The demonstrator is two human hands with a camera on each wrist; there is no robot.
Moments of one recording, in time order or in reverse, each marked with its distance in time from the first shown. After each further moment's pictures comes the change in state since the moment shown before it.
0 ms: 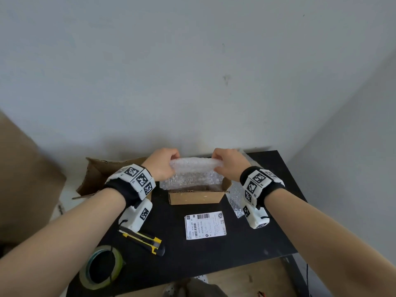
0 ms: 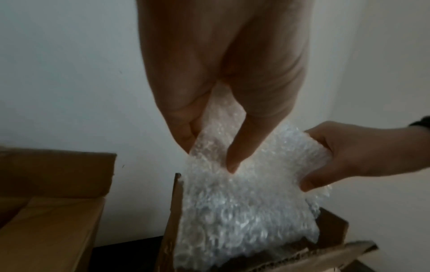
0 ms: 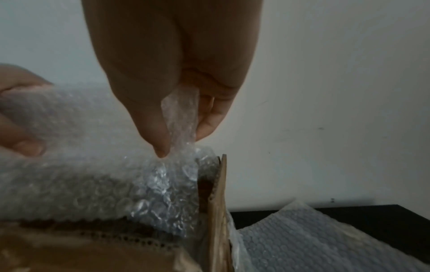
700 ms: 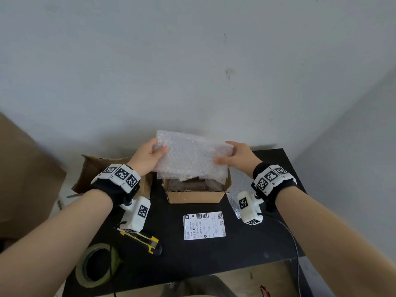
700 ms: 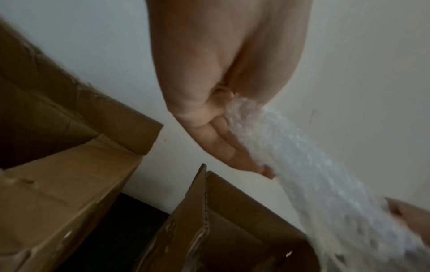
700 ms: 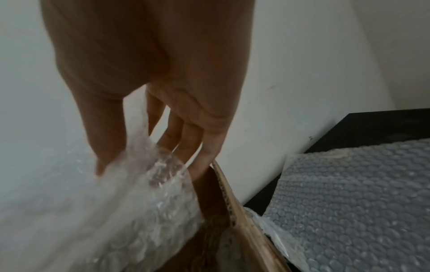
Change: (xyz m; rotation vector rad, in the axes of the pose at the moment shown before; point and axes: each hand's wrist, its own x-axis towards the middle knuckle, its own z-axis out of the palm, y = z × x) left_hand 0.006 -0.020 -0.004 -0.690 0.125 -0.215; right_hand 0.015 0.032 -0.009 0.748 -0.032 0.248
